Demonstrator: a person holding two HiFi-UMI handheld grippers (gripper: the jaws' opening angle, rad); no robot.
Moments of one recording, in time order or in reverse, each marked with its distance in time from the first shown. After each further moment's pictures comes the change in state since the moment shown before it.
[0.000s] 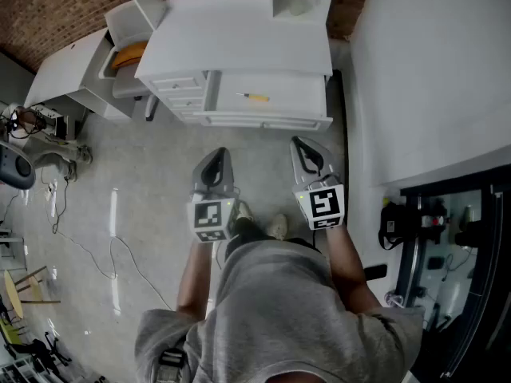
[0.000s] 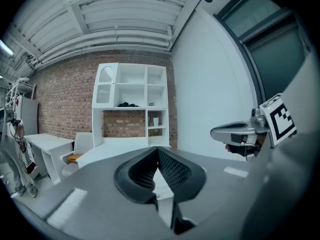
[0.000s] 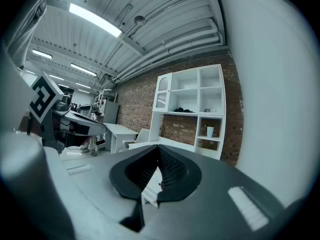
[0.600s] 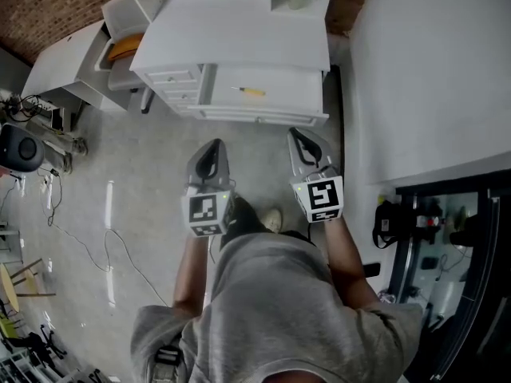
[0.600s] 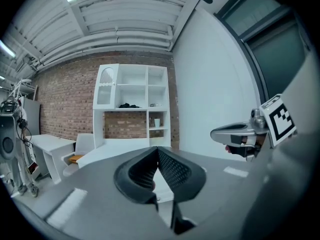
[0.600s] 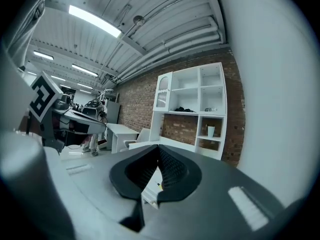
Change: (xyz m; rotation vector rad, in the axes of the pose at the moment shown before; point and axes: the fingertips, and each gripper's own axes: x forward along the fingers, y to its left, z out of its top) left arm 0.013 -0.007 0.006 0.008 -0.009 0.024; right arm 0.007 -0.019 0.001 0.001 0.004 0.020
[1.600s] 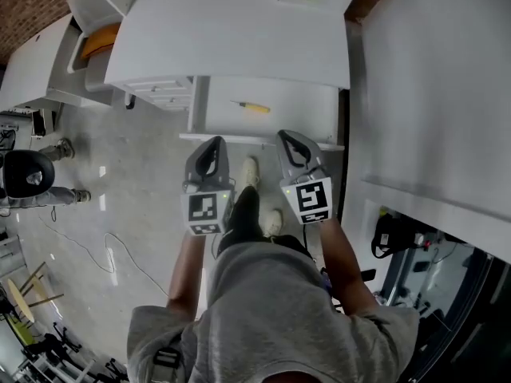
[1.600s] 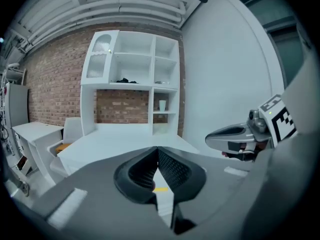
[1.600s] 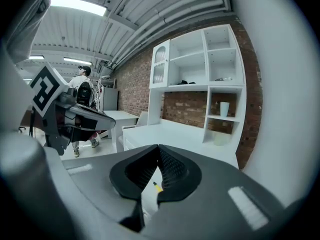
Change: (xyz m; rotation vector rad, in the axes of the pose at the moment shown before) left arm 0.235 0.097 -0.056 -0.057 0.174 -0.057; right arm 0.241 -0.059 -0.074 0.050 0.201 0.069
